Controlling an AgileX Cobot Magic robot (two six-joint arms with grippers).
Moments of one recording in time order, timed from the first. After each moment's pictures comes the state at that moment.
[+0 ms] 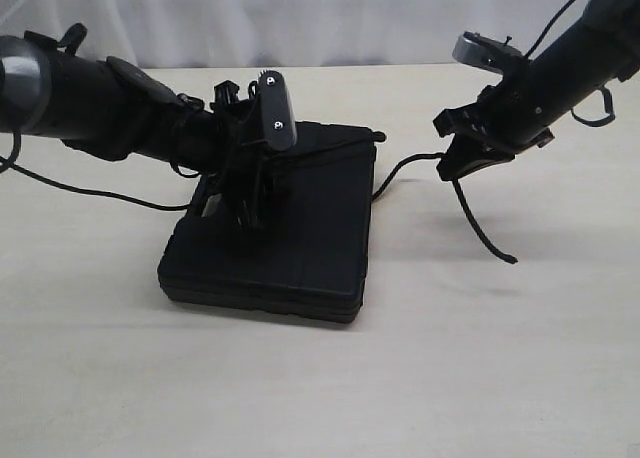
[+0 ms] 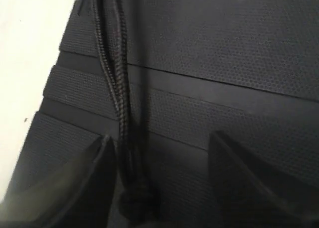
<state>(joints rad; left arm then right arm) -0.45 1.98 -1.14 -1.20 0.27 2.11 0.03 2.00 -1.44 0.56 1.03 -0.54</state>
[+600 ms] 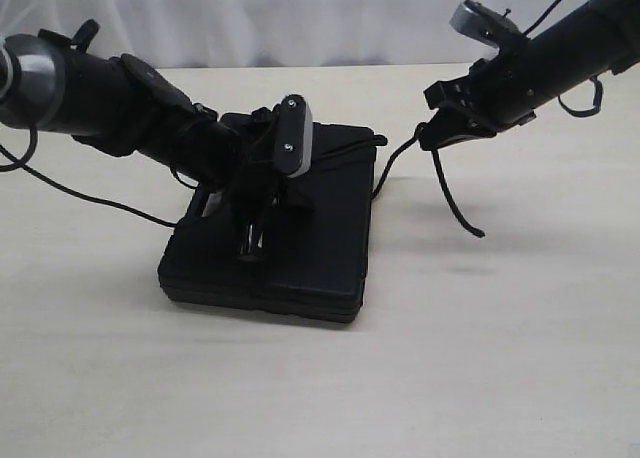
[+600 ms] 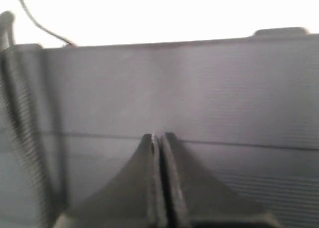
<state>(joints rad) -0.45 2.01 -1.18 -1.10 0.57 2.11 0.03 1.97 -1.44 0.74 0.96 -0.69</state>
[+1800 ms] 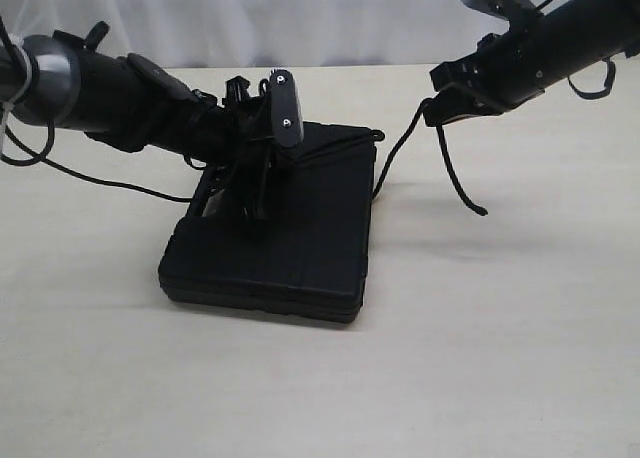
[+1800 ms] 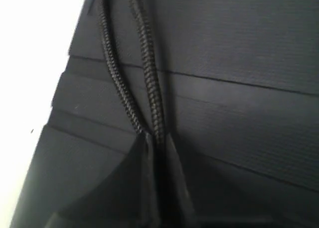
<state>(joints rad) -0.45 2.06 -1.23 -1.15 0.31 2.11 0.03 1.92 -1.44 0.74 0.92 -0.72</state>
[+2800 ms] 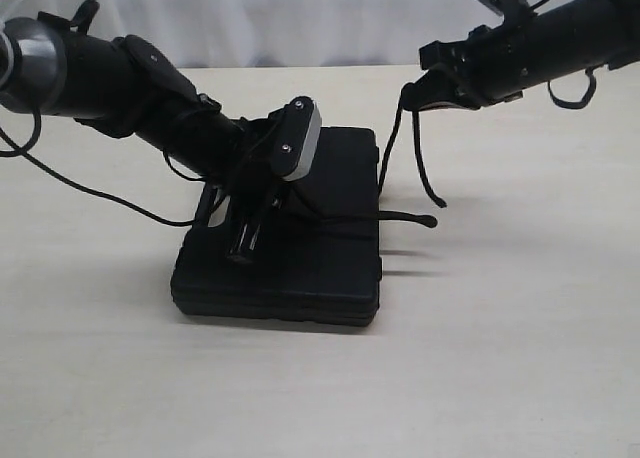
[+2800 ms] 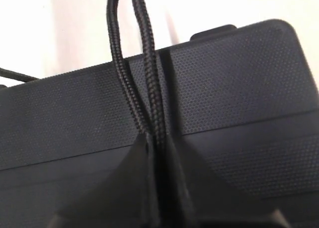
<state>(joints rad) -0.45 2.02 -1.24 -0.99 0.73 2.11 0.03 1.92 -1.38 1.02 0.87 -0.83</state>
